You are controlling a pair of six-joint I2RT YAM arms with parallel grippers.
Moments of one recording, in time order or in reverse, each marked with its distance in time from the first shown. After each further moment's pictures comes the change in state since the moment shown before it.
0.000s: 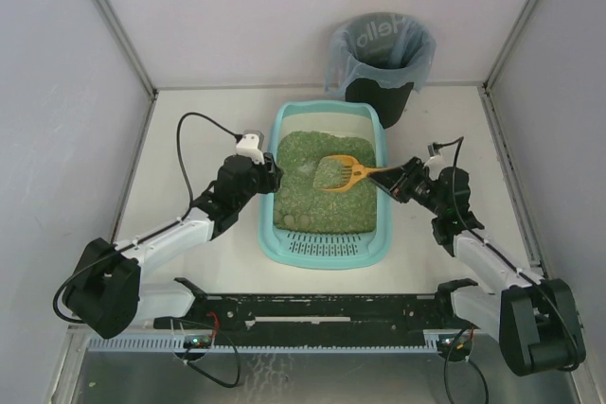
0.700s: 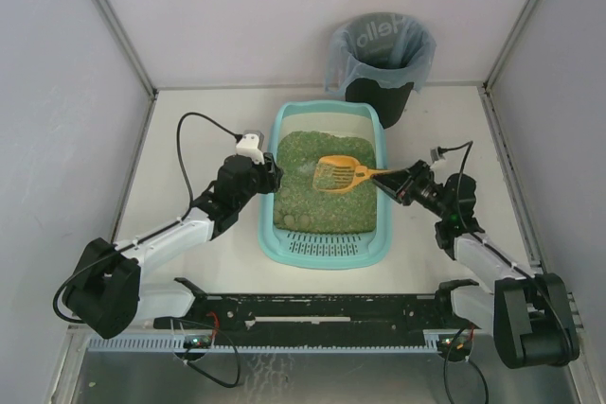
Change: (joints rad) left arm 0.000 0.000 0.000 0.000 0.000 0.000; right arm -0.063 0.071 -0.072 0.236 -0.179 0.154
